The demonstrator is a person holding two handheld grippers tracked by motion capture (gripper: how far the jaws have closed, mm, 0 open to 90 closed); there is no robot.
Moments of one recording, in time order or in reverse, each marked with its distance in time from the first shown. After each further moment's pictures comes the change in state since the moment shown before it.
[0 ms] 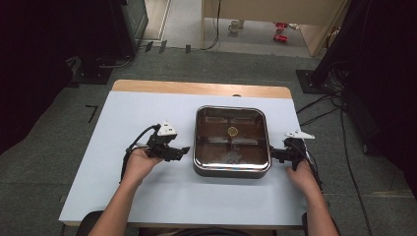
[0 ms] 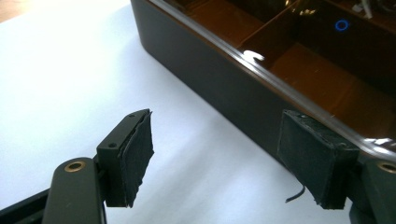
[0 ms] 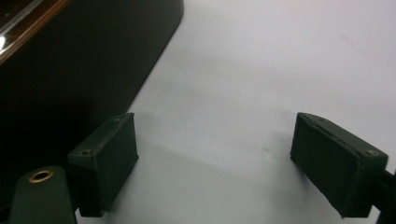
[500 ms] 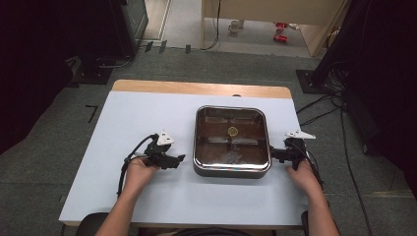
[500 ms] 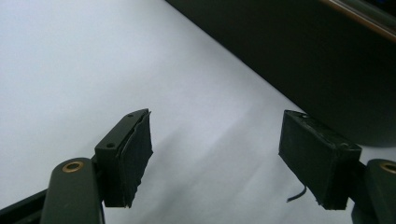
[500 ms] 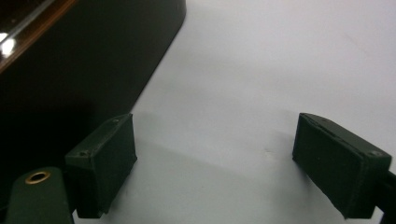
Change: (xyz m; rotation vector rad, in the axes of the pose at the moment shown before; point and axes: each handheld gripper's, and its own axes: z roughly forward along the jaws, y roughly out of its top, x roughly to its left) left arm -0.003 -0.033 0.010 0.073 0.056 -0.025; right arm -0.002 0.000 -0.001 -0.006 0.022 0.016
